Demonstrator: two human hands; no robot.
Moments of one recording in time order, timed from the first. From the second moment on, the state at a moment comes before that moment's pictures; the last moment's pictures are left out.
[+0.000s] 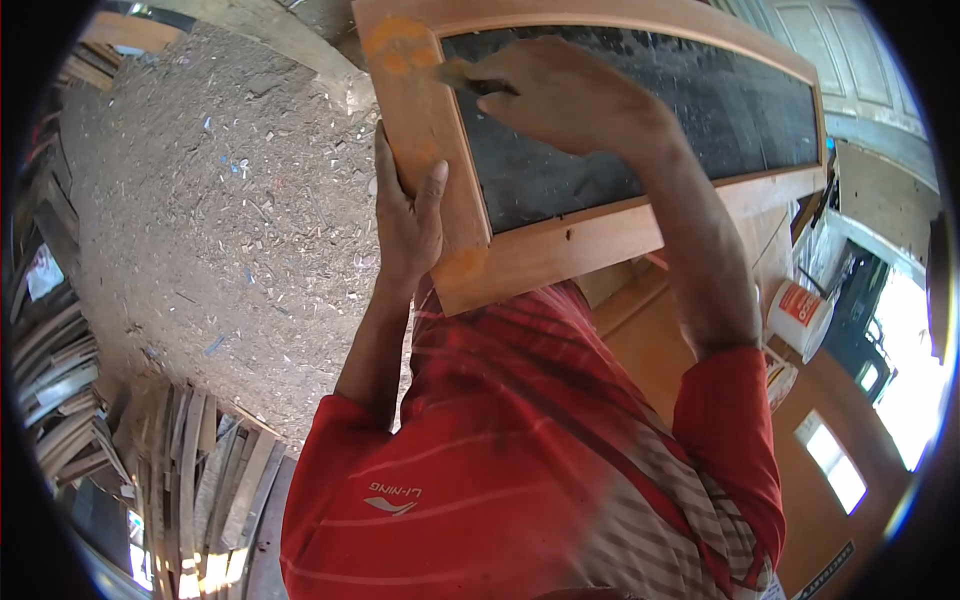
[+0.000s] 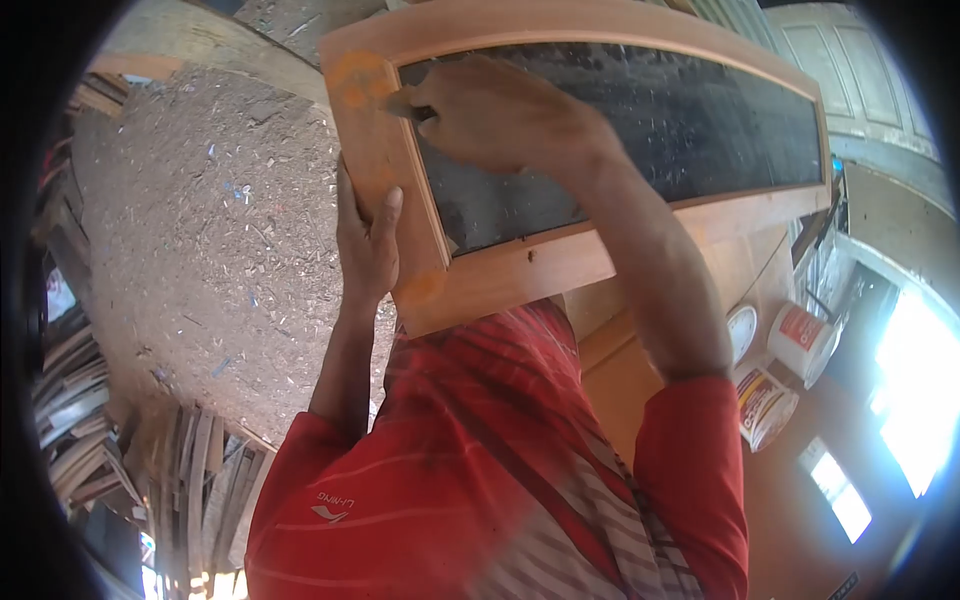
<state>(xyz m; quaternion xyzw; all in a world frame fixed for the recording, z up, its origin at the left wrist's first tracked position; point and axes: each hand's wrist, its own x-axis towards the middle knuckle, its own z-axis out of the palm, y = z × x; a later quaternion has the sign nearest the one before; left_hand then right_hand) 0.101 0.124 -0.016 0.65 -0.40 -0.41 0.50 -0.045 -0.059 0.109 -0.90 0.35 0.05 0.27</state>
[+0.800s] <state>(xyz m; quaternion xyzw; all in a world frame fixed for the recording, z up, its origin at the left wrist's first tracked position) 0.090 0.127 -0.031 0.73 -0.42 -0.33 0.43 -0.359 0.214 0.076 -0.50 0.60 -0.29 0.56</state>
